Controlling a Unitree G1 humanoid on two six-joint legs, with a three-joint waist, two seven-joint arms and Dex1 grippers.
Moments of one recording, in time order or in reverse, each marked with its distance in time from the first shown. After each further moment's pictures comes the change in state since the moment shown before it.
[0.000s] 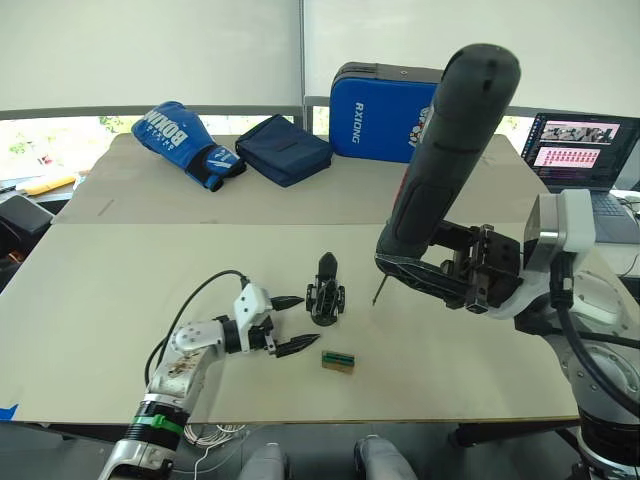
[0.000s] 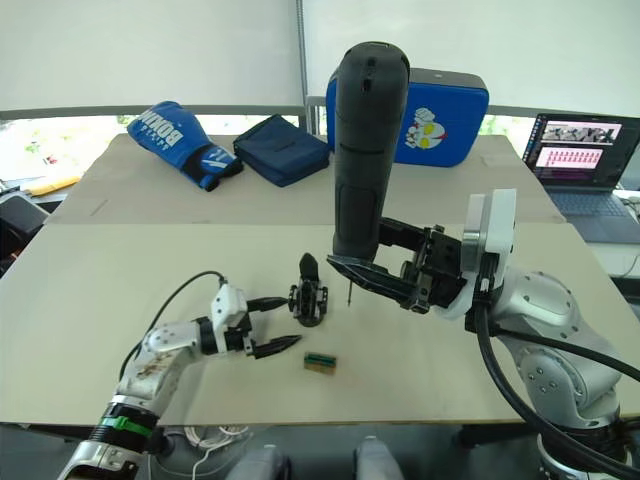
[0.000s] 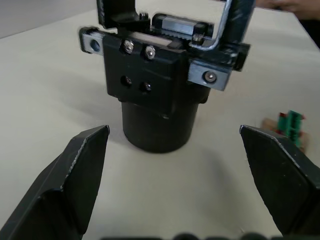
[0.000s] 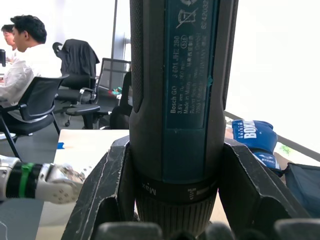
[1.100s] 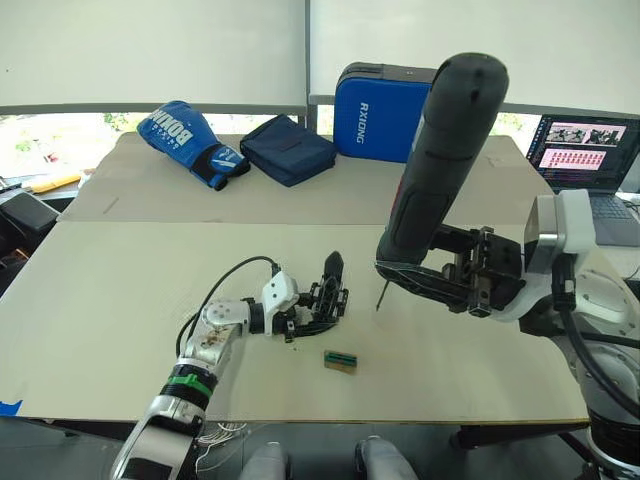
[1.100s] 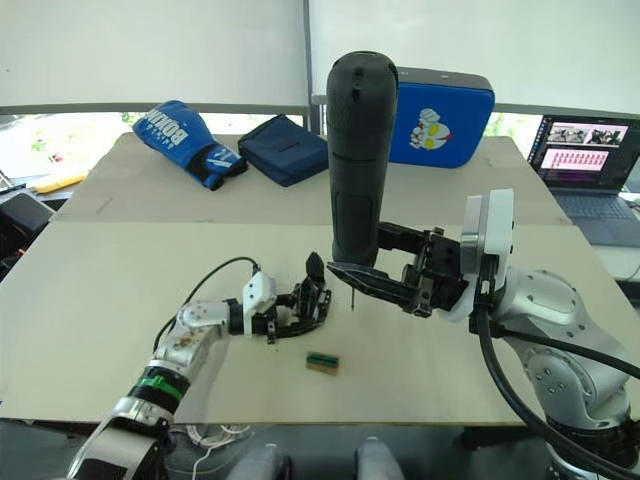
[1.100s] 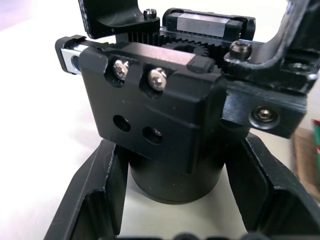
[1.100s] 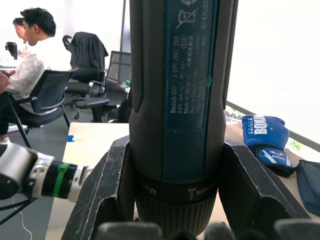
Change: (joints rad) left arm -0.229 -0.058 -0.055 0.326 0.063 -0.142 -0.154; right arm 0.012 -0.048 -0.006 -0.010 0.017 0.019 0.008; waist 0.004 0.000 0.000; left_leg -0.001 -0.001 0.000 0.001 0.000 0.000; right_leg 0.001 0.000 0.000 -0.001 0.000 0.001
